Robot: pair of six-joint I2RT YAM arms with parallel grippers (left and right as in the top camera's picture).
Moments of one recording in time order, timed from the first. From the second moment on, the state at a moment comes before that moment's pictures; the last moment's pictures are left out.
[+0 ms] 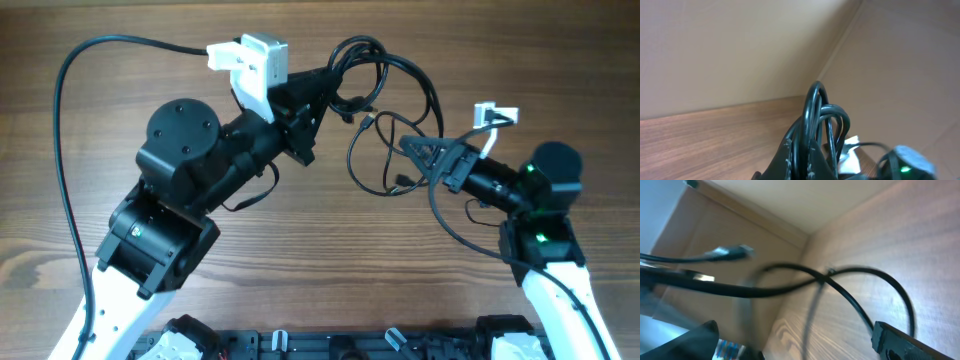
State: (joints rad) left arm -0.56 1.10 1.29 -0.24 0.23 -0.42; right arm 0.03 1.00 0.58 0.21 -0.94 0.86
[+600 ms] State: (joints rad) left arm -0.56 1.08 1.29 -0.23 -0.04 -0.45; right arm 0.03 1.11 0.58 0.21 -0.95 0.78
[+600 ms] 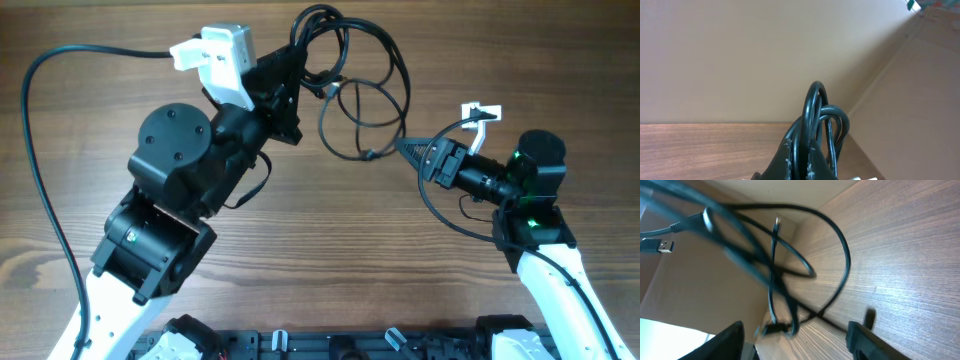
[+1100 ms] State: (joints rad) left arm -0.56 1.07 1.29 -0.23 -0.06 -0.51; right arm 0.03 1.11 0.58 0.21 -0.95 0.64
